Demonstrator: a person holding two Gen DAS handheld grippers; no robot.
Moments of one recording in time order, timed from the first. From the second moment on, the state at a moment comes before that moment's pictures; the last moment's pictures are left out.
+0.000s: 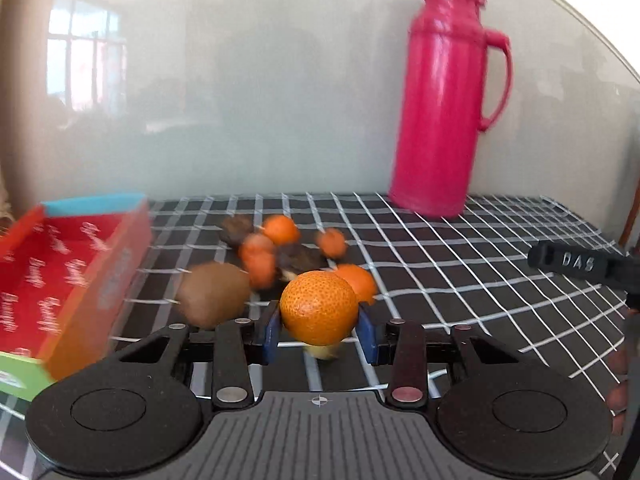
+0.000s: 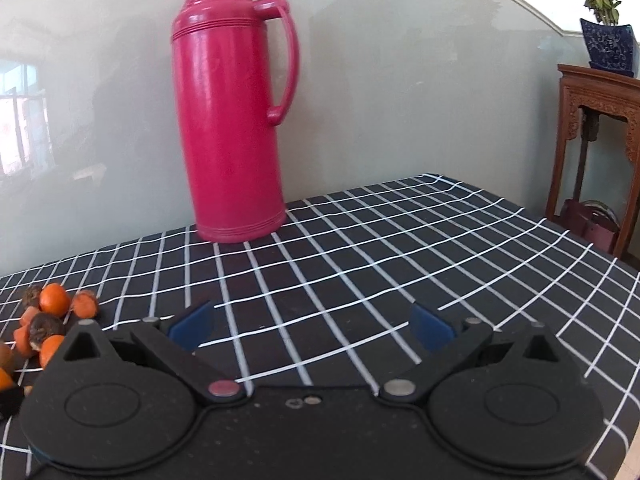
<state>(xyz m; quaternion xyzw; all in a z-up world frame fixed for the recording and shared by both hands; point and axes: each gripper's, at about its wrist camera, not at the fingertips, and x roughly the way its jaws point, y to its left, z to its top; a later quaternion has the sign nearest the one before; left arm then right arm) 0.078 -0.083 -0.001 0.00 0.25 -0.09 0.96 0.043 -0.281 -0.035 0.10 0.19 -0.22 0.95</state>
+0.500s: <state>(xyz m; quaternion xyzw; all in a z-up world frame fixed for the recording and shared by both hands) 0.074 0.069 0.019 -0.03 0.23 0.06 0.97 0.051 -0.209 -0.026 0.07 0.20 -0.15 0.97</state>
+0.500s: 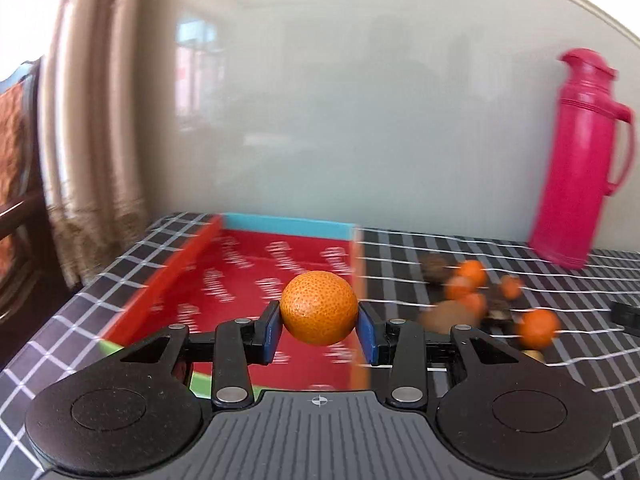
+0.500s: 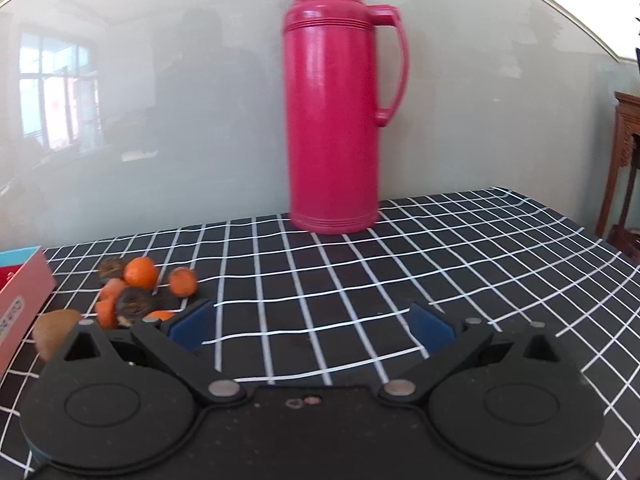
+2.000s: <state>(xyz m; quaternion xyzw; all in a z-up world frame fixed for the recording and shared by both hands) 0.028 0.080 0.015 0.01 0.16 0.11 0.98 0.055 -0.113 -0.014 -0.04 0.17 0.06 0.98</state>
